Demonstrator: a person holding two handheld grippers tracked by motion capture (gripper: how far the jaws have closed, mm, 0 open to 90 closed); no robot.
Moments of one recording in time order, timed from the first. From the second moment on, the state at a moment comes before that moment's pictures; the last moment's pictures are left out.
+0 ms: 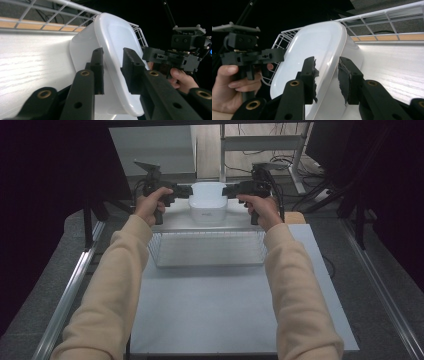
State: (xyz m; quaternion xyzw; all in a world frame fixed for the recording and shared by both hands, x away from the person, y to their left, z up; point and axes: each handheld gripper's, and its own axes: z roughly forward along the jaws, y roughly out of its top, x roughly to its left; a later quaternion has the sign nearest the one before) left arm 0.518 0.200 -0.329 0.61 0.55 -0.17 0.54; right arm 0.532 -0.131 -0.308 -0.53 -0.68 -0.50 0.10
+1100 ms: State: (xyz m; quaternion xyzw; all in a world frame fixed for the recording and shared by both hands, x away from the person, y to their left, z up) left arm 0.337 0.205 -0.345 0.72 0.44 0.07 0.53; right arm 0.373 -0.190 -0.331 -0.35 -0.76 -0.54 -0.08
